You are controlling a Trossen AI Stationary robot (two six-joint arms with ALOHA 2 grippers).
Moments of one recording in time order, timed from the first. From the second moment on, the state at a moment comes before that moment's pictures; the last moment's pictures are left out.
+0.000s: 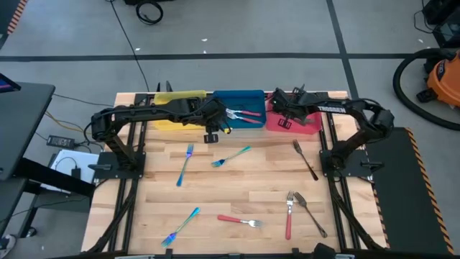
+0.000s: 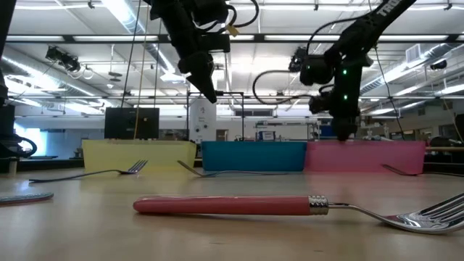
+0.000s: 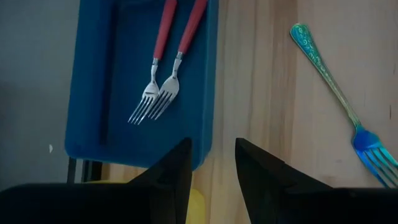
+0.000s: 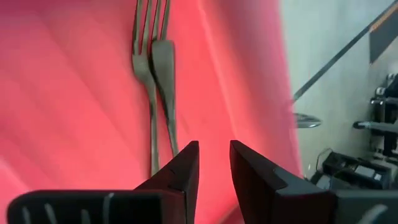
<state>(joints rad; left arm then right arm) 0.27 1.68 1.38 -0.68 -0.21 0.33 -0.63 1.49 0.90 -0.65 0.56 -0.24</state>
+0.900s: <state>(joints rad) 0.16 1.78 1.33 -0.56 -0.03 -0.03 -0.56 1.14 0.90 -0.47 0.48 -0.21</state>
